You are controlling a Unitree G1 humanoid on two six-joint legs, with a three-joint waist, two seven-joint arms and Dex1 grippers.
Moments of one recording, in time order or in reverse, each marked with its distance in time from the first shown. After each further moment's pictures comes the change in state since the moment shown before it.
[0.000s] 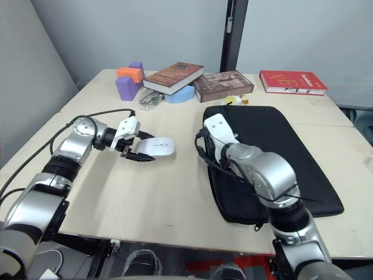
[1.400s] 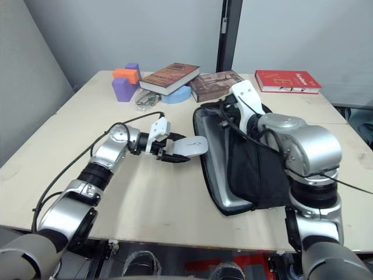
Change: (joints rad) left arm 0.013 -0.296 -0.030 -0.076 -0.033 0.126 0.213; right arm -0.197 -0.117 -0.378 -0.028 0.037 0.170 0.406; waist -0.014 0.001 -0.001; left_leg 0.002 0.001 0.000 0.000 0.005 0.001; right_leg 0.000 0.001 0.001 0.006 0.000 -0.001
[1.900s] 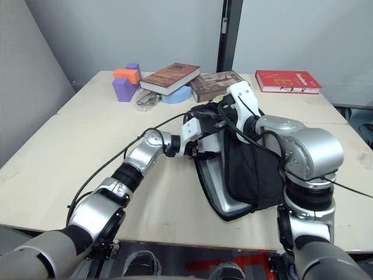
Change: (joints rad) left arm -0.068 -0.207 -0.056 0.146 0.116 -0.020 0.326; right arm -0.001 0.058 -0.011 -0.034 0.034 0.035 -0.017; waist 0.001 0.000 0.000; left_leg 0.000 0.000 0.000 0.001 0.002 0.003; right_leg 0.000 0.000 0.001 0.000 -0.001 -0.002
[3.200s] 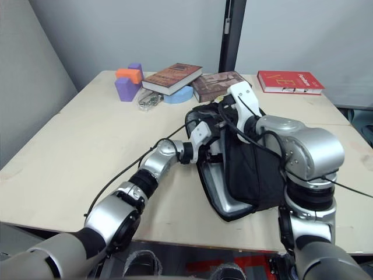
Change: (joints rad) left arm -0.008 -0.153 0.071 0.182 -0.034 -0.082 0.086; right arm 0.000 -0.007 0.003 -0.001 0.003 0.003 -0.014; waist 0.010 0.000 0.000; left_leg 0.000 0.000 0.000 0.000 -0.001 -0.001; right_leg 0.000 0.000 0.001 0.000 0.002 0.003
